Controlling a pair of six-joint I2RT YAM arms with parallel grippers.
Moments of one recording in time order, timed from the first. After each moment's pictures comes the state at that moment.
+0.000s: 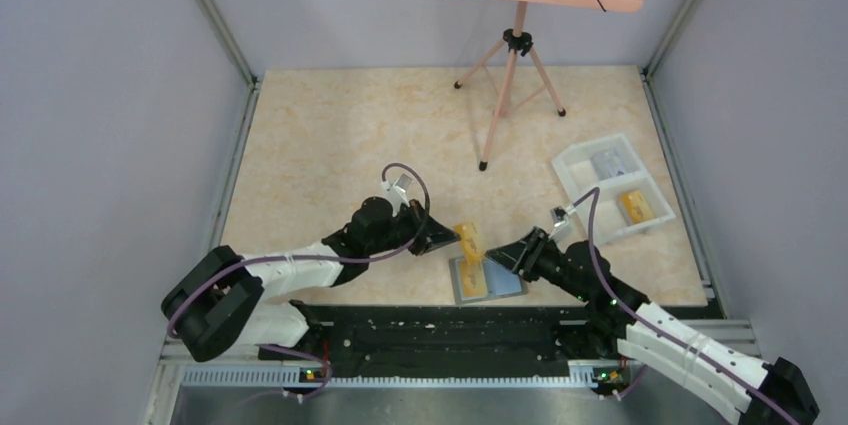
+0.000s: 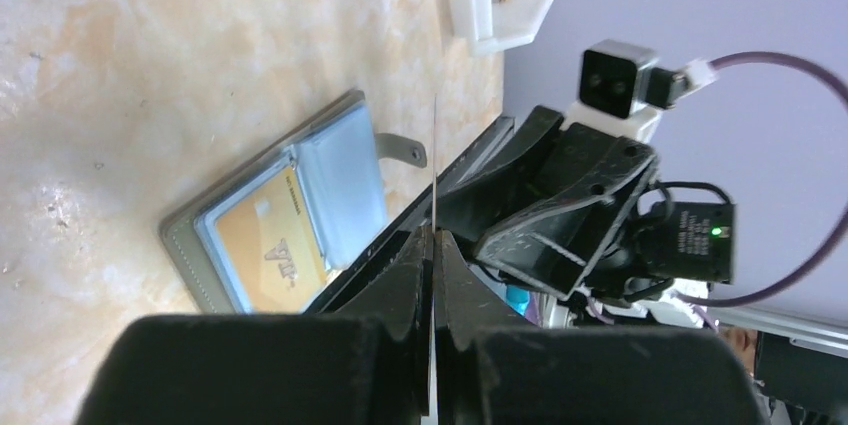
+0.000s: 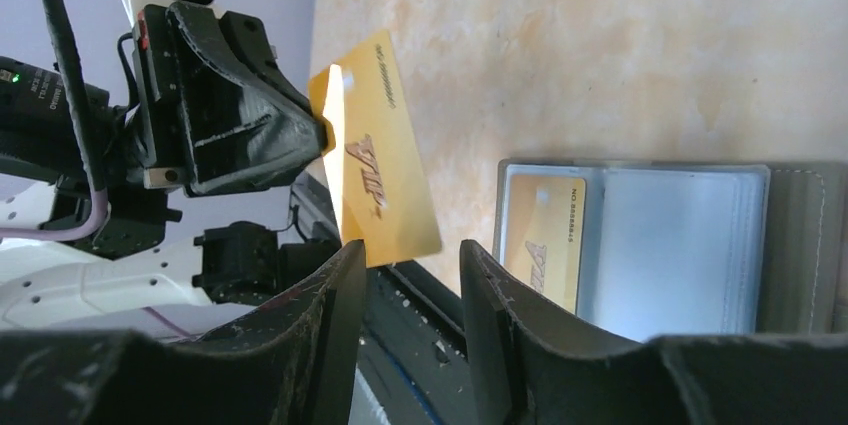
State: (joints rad) left arm -0.78 1.29 0.42 0.52 0.34 -1.25; right arm 0.78 0.46 0.08 0.10 -0.06 1.11
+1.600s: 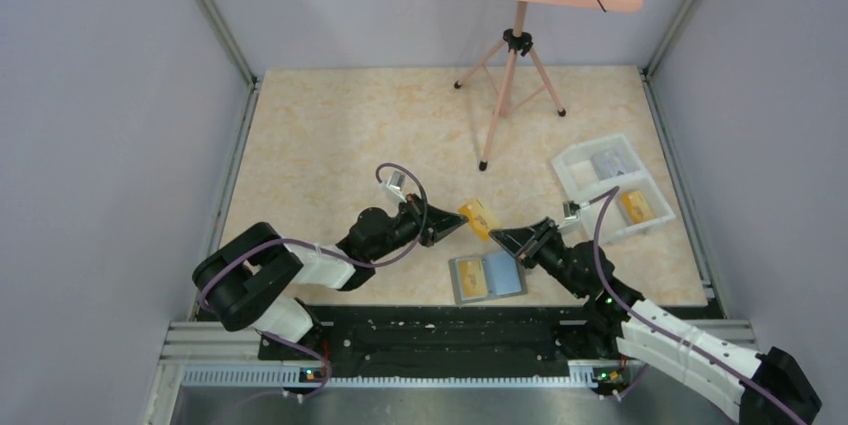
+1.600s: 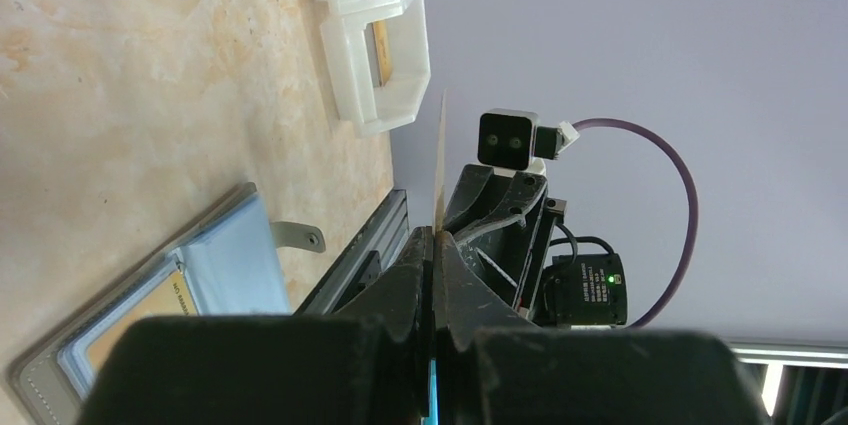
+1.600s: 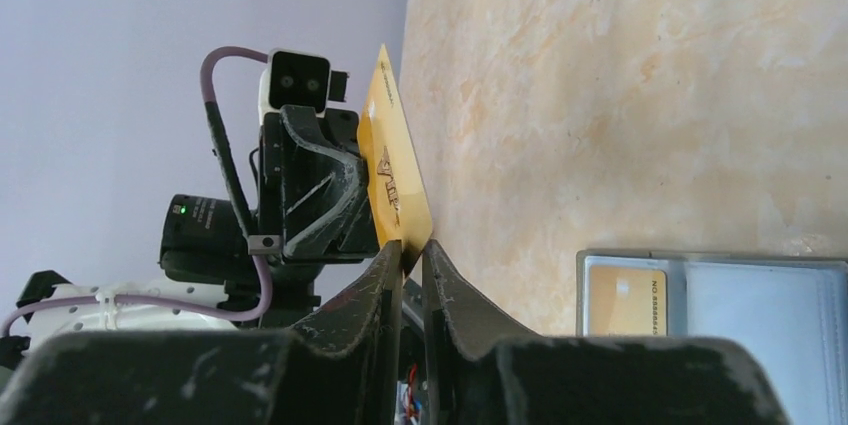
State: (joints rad) left arm -0.81 1.48 0.34 1.10 0.20 -1.44; right arm 0.77 0.54 0.03 0.40 0.08 1.27
